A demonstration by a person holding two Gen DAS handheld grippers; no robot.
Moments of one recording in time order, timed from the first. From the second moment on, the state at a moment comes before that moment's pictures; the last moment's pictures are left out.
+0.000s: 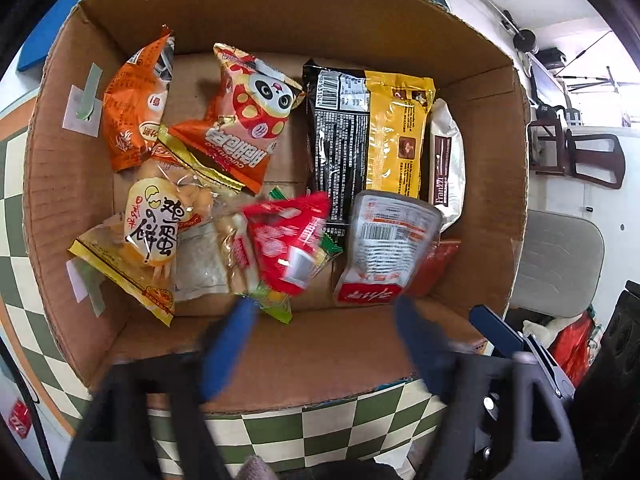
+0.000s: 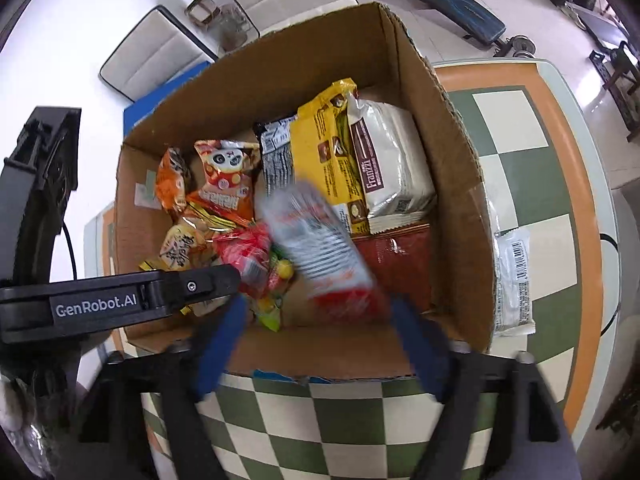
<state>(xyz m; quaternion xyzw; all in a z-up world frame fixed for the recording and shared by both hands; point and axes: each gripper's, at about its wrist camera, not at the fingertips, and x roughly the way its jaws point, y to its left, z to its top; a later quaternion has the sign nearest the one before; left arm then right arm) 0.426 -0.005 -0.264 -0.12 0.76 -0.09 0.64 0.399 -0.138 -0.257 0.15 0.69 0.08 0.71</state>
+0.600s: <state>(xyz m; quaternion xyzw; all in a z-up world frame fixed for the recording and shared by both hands) 0.401 0.002 -0.185 -0.06 0.66 -0.06 0.75 0.385 -0.138 -0.219 0.08 0.67 0.08 0.74</state>
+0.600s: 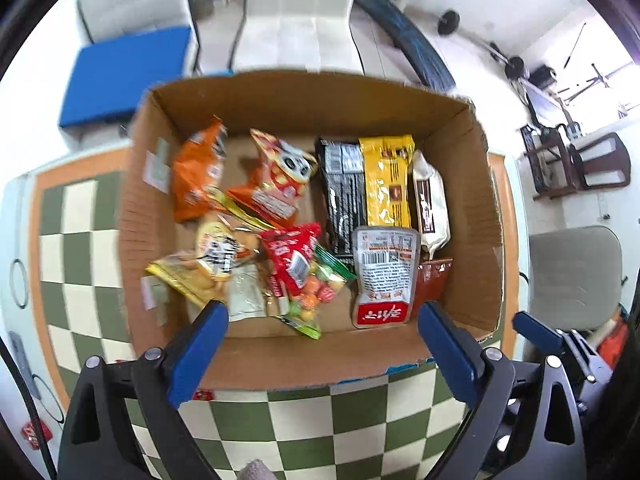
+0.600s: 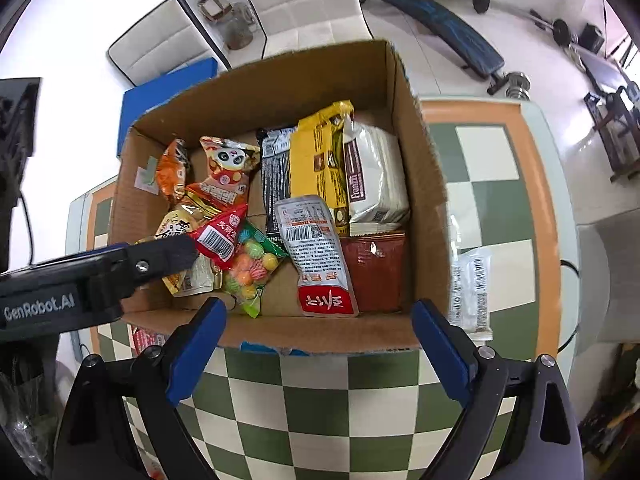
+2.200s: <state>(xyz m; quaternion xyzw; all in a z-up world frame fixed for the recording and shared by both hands) 0.254 0.026 -0.221 -0.05 0.64 0.08 0.76 0.263 -0.244 -0.355 0.07 0.79 0.04 0.61</state>
